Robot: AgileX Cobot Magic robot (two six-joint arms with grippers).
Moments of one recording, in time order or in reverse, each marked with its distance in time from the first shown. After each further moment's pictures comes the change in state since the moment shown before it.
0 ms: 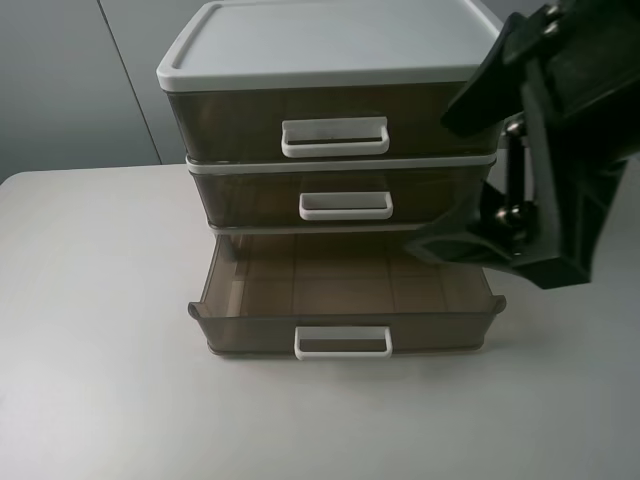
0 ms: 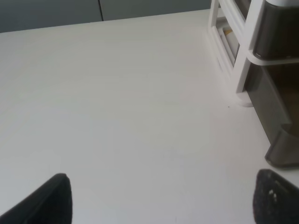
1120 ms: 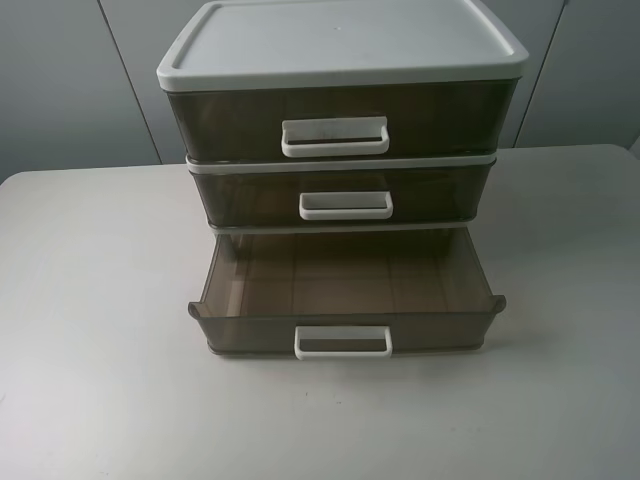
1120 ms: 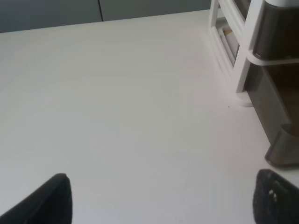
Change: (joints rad) left arm 0.000 0.000 0.000 0.000 0.000 0.000; right arm 0.000 -1.004 0.454 -0.008 0.162 0.298
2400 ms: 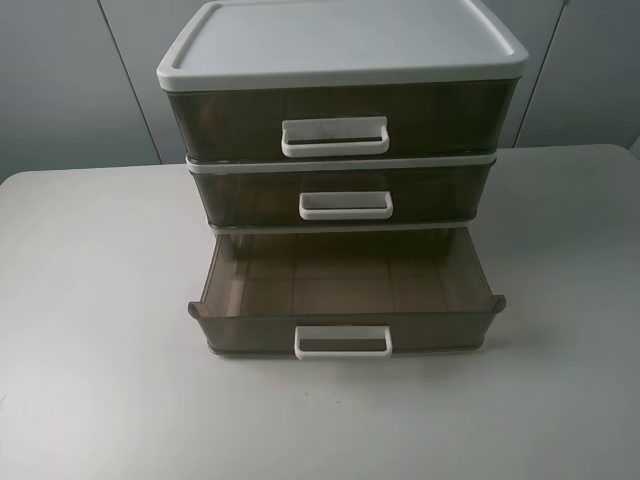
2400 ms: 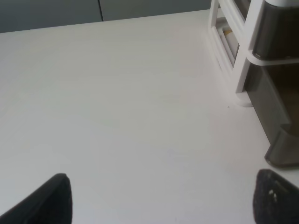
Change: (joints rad) left arm 0.000 0.000 0.000 0.000 0.000 0.000; right arm -0.888 -0.002 0.004 -0.033 -0.002 0.062
